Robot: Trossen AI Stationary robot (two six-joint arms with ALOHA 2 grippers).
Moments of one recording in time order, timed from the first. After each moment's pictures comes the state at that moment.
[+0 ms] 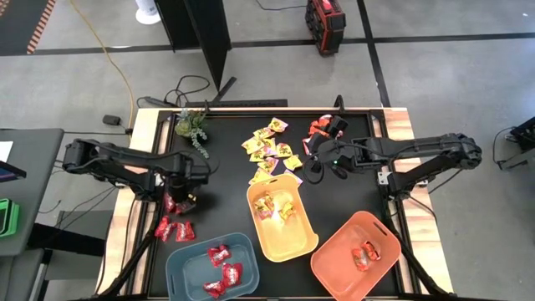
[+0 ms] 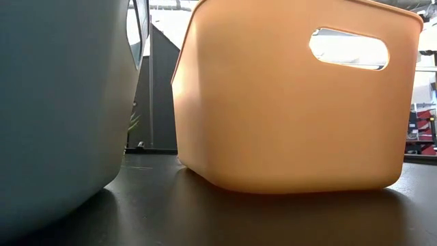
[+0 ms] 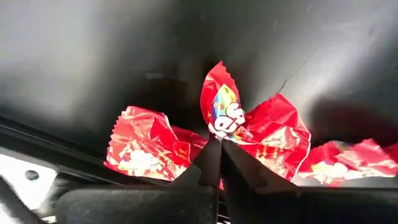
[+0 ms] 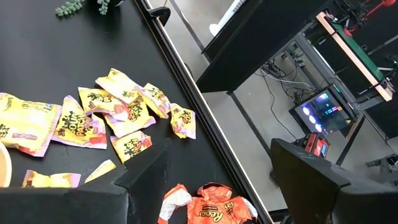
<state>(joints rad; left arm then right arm) 0.09 1.23 0.63 -1.14 0.20 -0.52 0.04 1.26 1.12 -0.59 0.83 -0.03</state>
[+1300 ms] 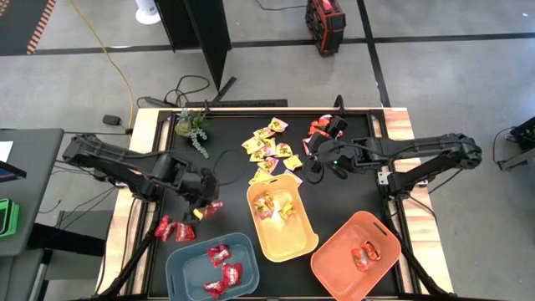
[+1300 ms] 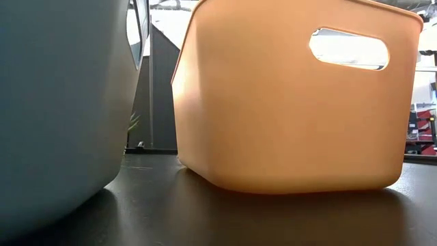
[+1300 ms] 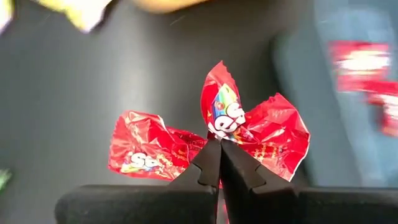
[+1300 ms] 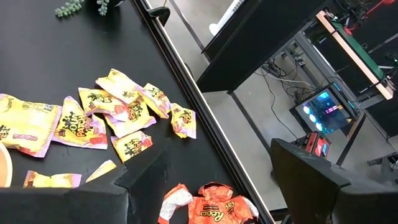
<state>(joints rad) -0.23 1.23 1.10 -1.07 -0.03 -0.24 0.04 1.26 1.12 -0.59 0.83 -0.02</state>
